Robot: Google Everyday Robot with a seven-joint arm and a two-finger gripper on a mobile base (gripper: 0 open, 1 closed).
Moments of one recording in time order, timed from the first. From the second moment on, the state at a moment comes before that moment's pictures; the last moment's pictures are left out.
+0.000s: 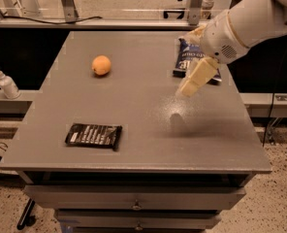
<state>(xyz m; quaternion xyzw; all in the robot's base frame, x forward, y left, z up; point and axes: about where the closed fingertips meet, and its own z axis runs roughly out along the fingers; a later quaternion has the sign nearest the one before) 0.554 -0.096 0.935 -0.62 0.70 0.13 0.33</state>
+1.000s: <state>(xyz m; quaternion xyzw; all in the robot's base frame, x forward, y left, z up) 0.614 -0.002 0.892 -0.59 0.67 0.21 0.40</state>
